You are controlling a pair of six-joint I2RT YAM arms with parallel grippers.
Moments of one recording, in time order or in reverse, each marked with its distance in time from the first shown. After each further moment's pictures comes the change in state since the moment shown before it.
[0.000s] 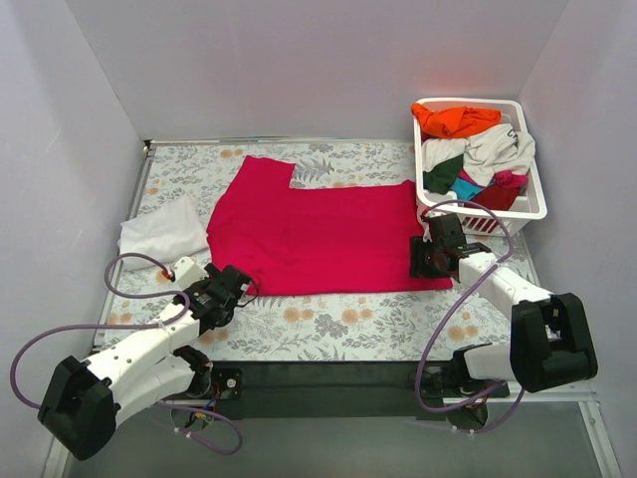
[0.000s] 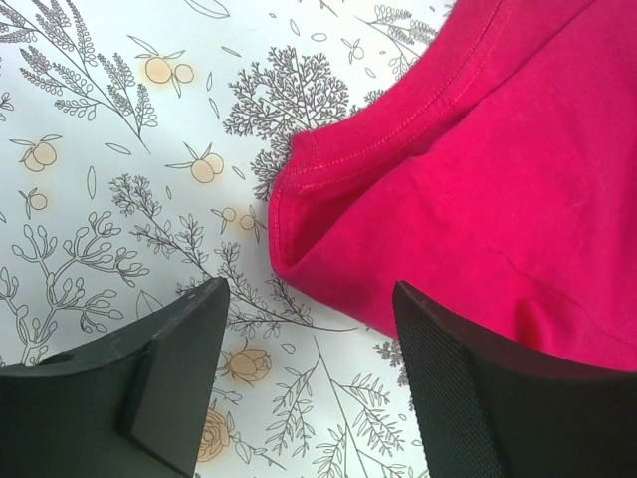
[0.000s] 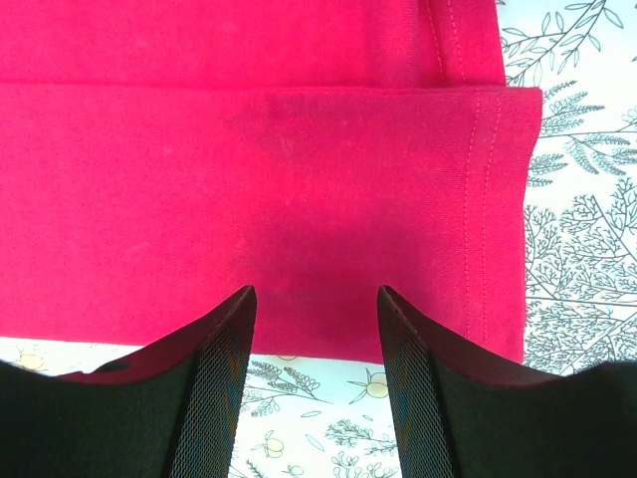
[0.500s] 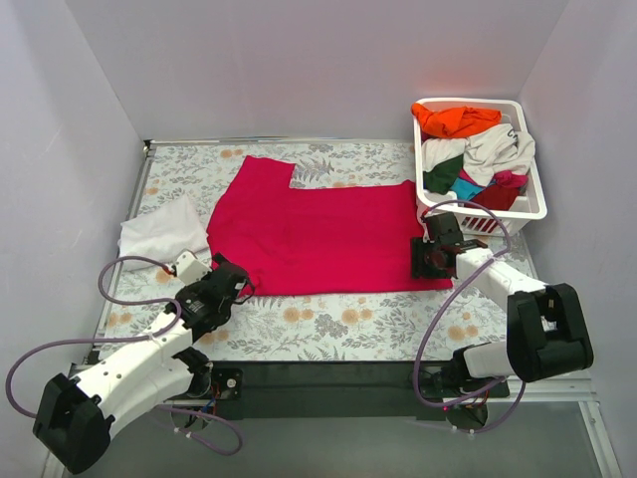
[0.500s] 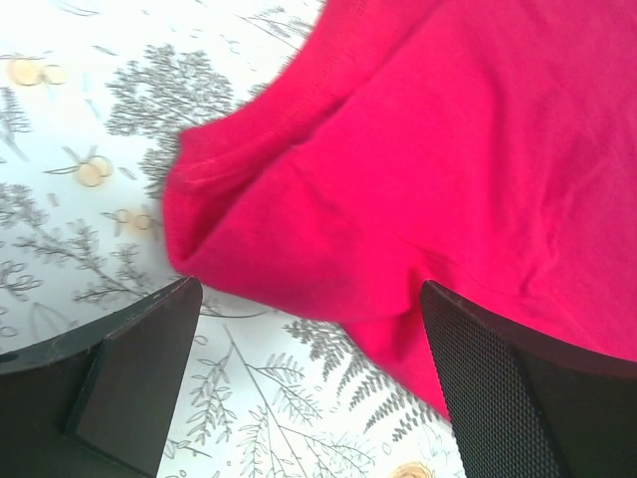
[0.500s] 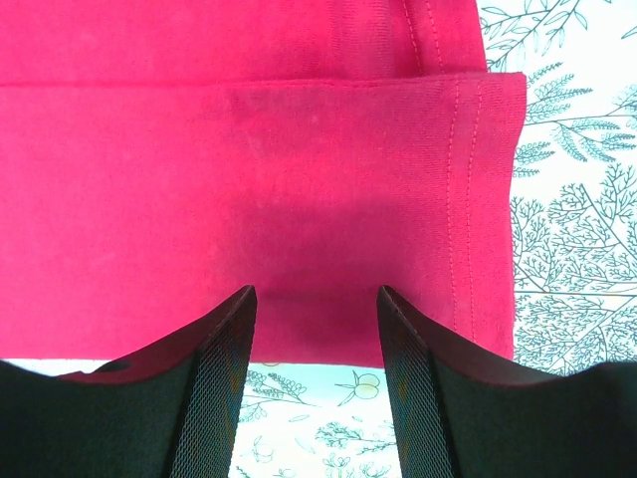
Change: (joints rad) left arm -0.011 -0.107 -0.017 0.164 0.079 0.101; right arm 0.000 0.056 0.021 -0.019 0.043 0.015
